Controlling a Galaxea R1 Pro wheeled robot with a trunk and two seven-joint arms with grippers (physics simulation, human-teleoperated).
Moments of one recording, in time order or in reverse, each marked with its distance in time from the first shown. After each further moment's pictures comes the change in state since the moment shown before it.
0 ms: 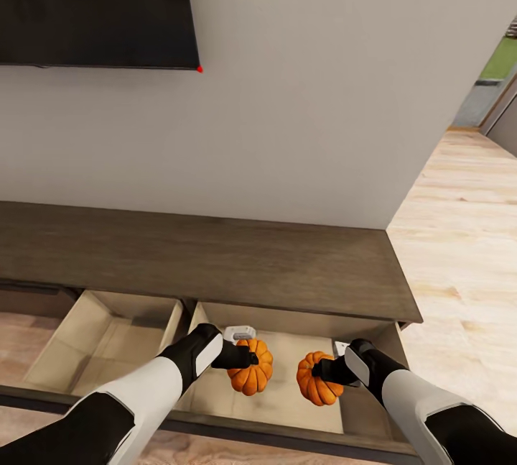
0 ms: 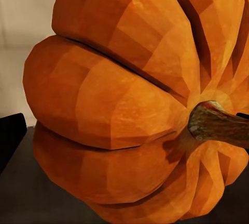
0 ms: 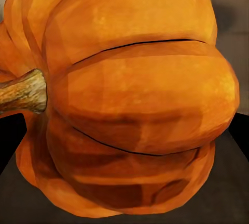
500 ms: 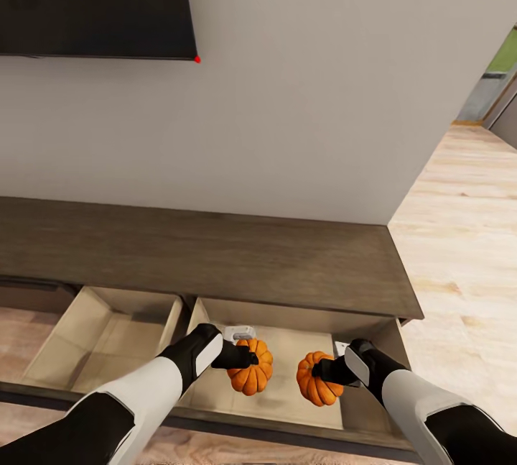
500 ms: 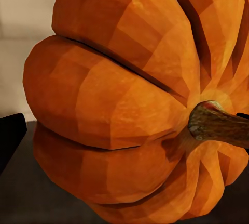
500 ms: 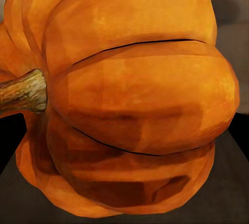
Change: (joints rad) left arm 0.000 0.000 0.000 0.000 0.000 0.000 0.000; right arm 0.000 0.001 0.000 0.000 0.000 0.002 0.000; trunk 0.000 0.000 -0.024
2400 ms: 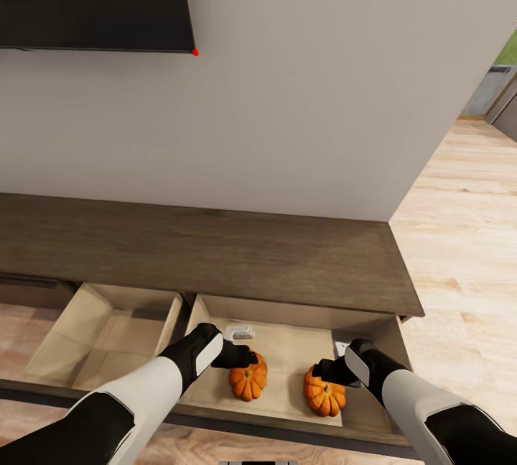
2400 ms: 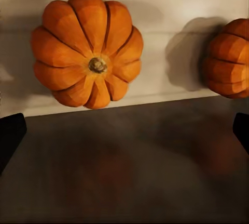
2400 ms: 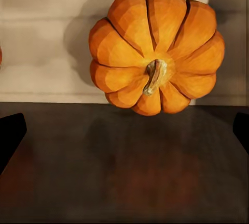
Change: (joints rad) left arm 0.000 0.000 0.000 -0.003 0.000 0.000 0.010; right arm 0.000 0.000 0.002 0.000 0.001 0.003 -0.005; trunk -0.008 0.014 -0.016
